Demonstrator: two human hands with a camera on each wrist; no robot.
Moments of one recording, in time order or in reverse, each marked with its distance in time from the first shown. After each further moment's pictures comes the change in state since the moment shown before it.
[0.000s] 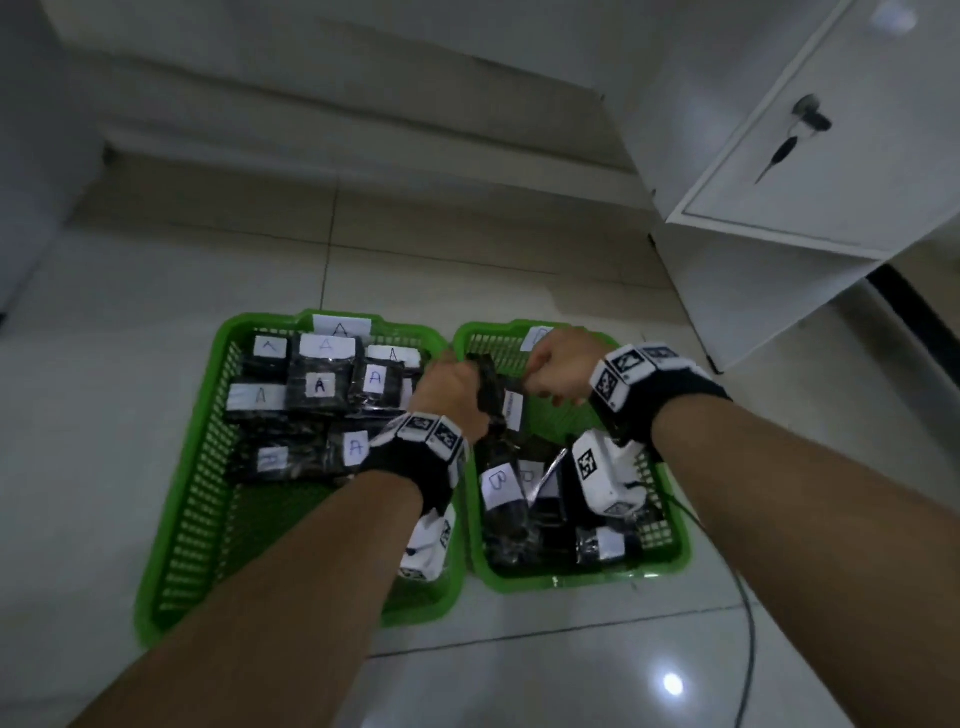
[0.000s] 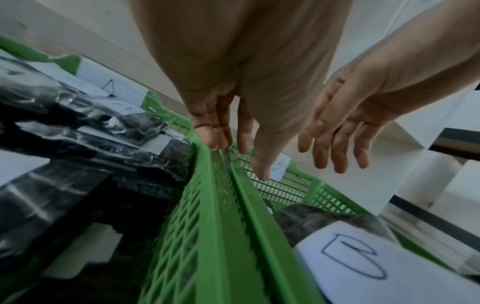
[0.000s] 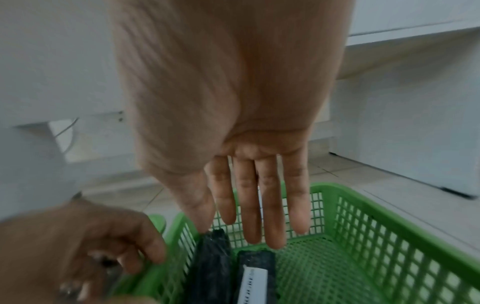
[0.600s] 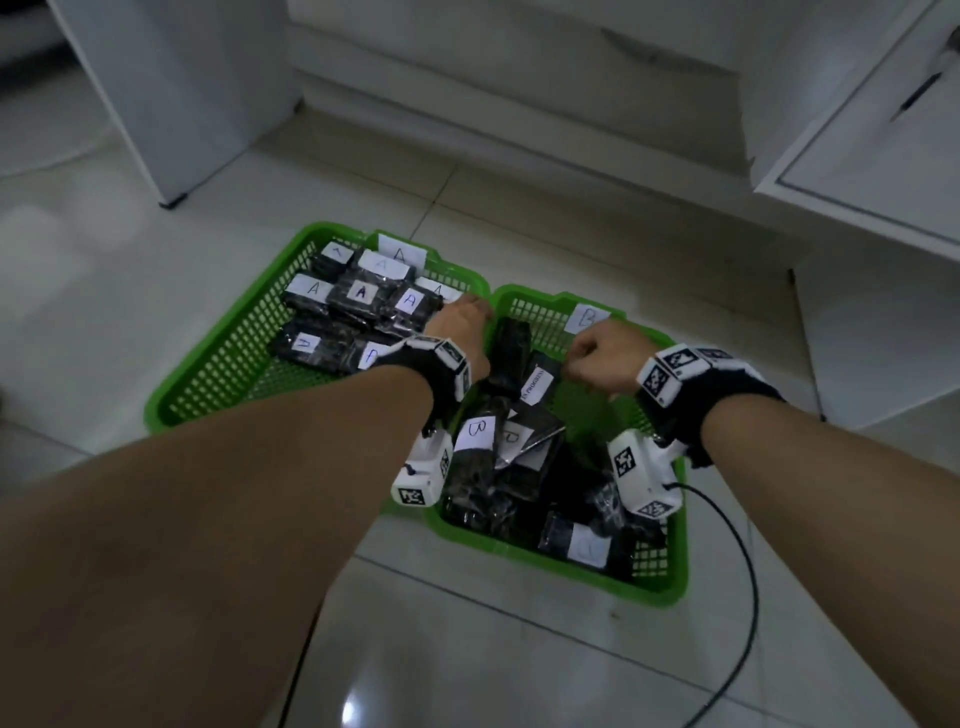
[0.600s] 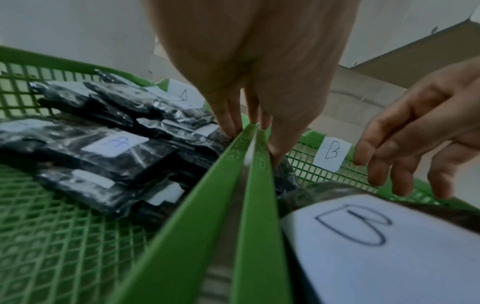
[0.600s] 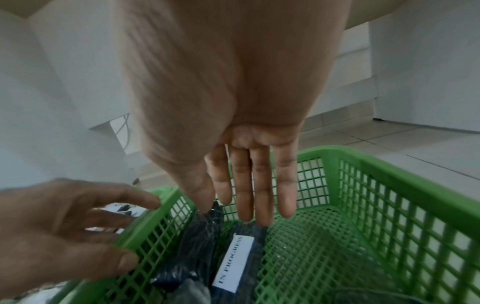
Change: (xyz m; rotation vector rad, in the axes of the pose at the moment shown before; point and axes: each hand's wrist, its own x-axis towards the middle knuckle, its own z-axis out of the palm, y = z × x) left_hand -0.007 0.012 0.019 0.085 0.115 -0.267; right_hand 0.025 0.069 0.030 -0.004 0.005 -0.305
